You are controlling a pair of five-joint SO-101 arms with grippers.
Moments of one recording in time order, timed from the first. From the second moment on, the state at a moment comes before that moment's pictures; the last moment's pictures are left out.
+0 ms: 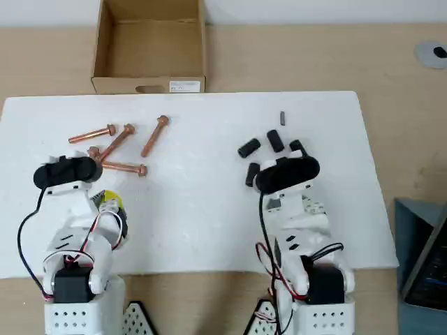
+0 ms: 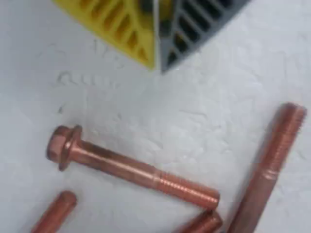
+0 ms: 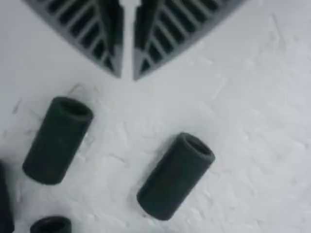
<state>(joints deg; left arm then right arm) -5.5 -101.7 84.0 64.0 0.9 -6.4 -103.4 84.9 67.5 5.1</state>
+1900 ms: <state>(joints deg) -12.3 -11.8 24.4 72.5 -11.8 5.1 28.6 -27.4 97.5 28.3</state>
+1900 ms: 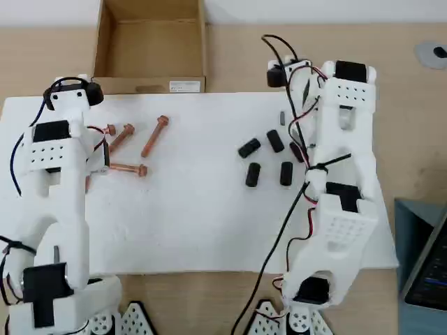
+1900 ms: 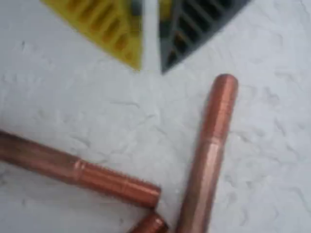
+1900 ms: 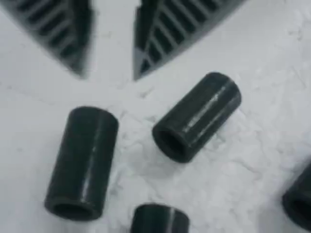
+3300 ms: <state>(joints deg) -12.3 -11.0 24.1 72.5 -14.2 2.0 43.8 -30.3 90.9 29.7</state>
